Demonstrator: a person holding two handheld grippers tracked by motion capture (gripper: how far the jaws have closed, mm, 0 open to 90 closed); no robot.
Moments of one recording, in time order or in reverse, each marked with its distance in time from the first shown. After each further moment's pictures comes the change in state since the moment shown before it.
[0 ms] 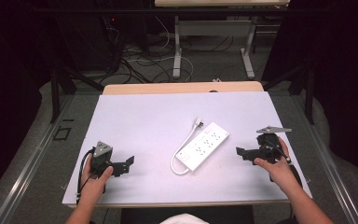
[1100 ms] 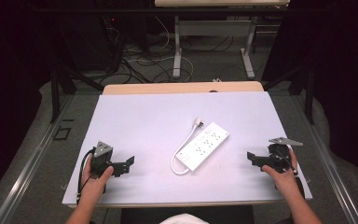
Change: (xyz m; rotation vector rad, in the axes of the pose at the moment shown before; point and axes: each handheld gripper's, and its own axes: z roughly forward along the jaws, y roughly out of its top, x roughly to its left) left arm 0.000 0.000 0.001 0.001 0.001 0.000; right arm -0.037 -0.044 0.008 -0.062 -0.103 0.090
